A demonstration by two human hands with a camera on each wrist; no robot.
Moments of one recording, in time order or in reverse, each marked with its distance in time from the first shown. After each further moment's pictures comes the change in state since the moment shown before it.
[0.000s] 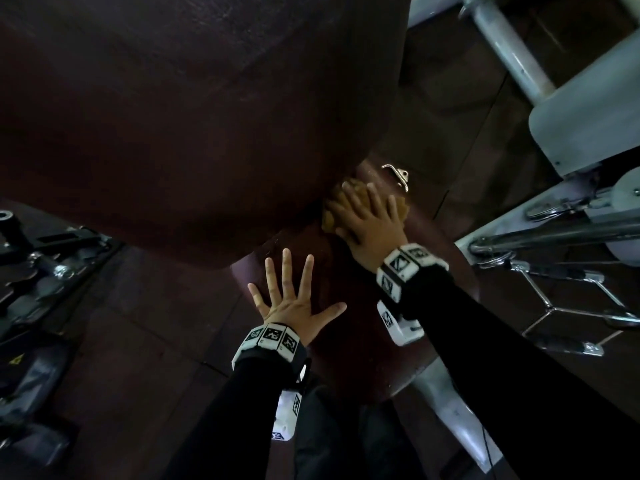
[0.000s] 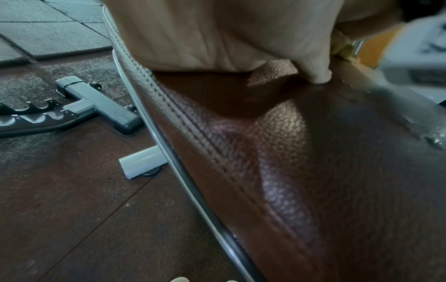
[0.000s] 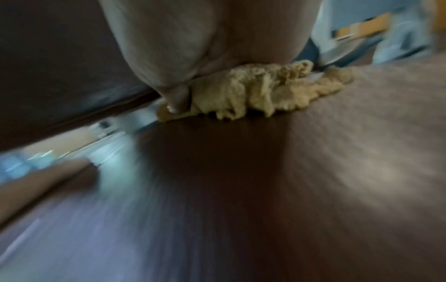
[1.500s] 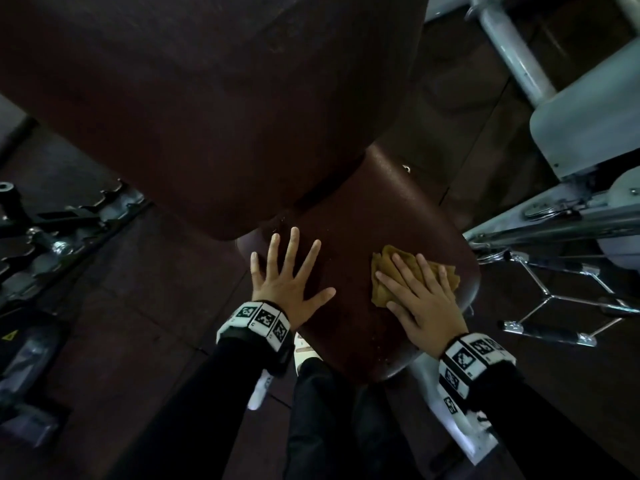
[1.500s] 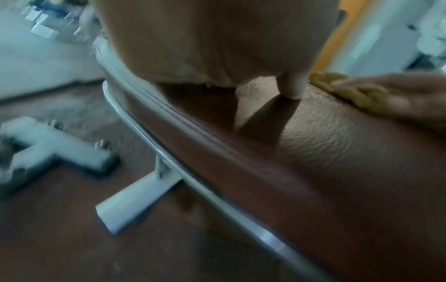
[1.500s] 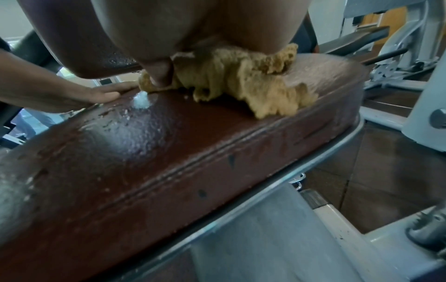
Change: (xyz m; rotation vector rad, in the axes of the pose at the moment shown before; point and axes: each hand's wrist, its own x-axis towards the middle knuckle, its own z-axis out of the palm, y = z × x) left_hand 0.002 -0.029 0.009 0.228 0.164 0.145; right_hand -0.156 0.028 0.030 0.028 -0.049 -0.025
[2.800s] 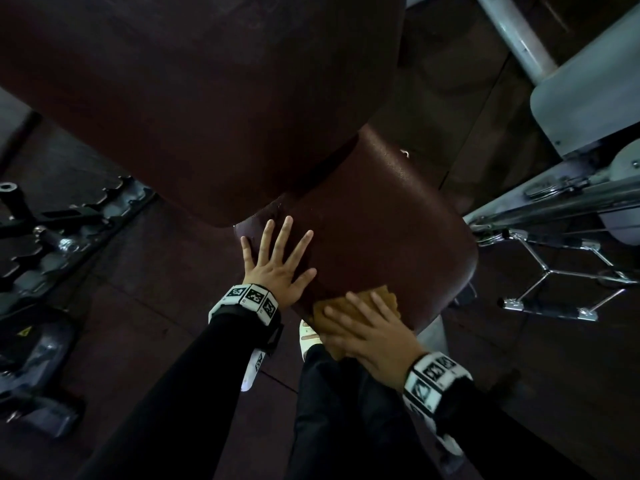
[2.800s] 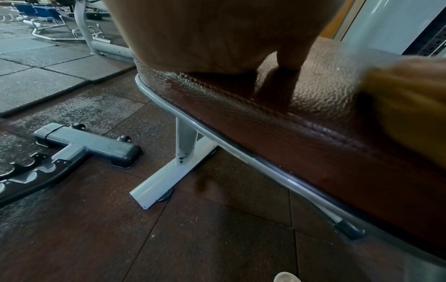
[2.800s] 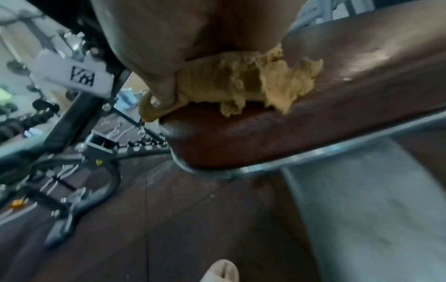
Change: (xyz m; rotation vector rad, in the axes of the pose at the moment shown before) left_hand -0.002 -0.020 0.002 0.034 0.037 0.061; right_hand -0.028 -0.063 0.034 -0.238 -0.134 -0.461
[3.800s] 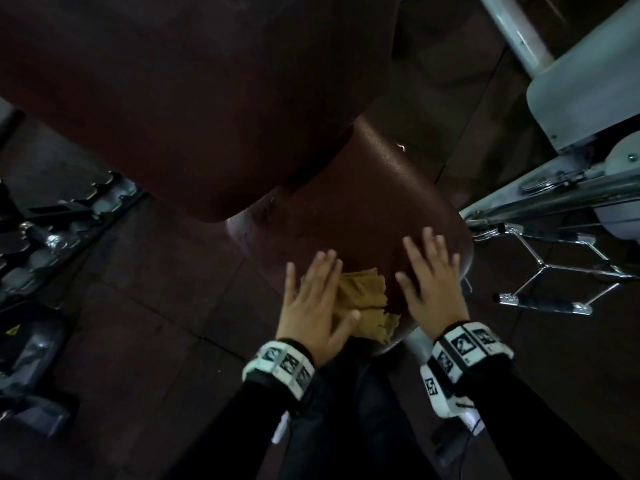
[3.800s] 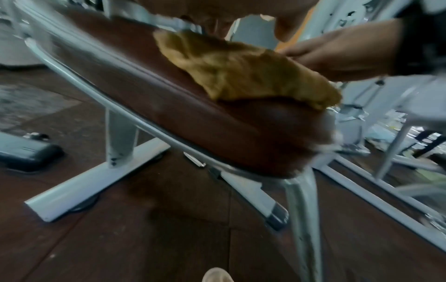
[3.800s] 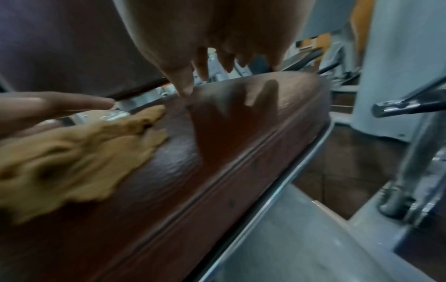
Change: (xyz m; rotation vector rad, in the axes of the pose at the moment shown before) left_hand -0.048 0.075 0.040 -0.045 0.324 0.205; right_hand -0.017 0.063 -0.014 0.443 0.326 0.755
